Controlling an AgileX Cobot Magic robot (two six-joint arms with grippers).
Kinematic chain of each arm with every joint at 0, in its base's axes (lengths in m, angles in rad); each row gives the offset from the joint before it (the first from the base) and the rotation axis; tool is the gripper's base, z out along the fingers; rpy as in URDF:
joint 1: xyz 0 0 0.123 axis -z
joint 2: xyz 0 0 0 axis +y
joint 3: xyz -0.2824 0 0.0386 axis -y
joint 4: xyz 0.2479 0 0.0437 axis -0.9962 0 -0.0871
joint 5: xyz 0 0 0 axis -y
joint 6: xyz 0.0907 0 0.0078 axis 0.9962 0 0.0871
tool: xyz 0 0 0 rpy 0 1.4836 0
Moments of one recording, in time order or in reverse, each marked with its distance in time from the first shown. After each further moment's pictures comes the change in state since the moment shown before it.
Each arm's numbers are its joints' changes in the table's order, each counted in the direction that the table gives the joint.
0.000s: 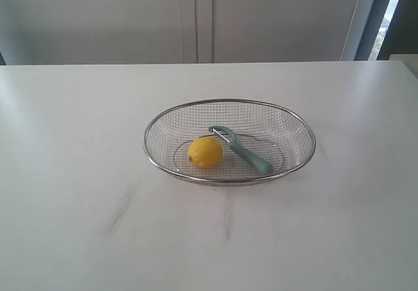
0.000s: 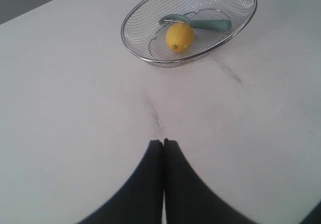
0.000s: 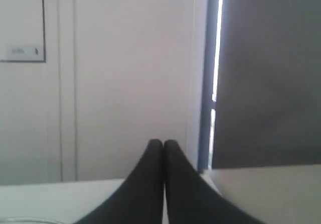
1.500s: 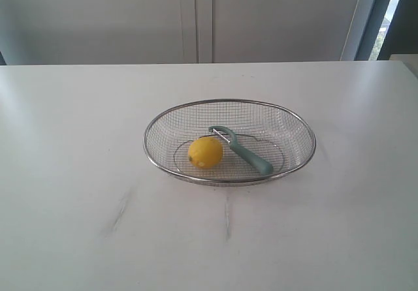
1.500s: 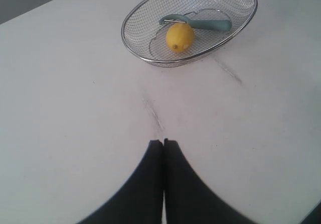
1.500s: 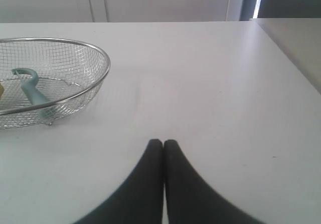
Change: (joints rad) left arm 0.000 0.000 0.000 0.000 0.000 -0.002; right arm -0.214 -0.011 -0.381 0.298 -0.092 0.285
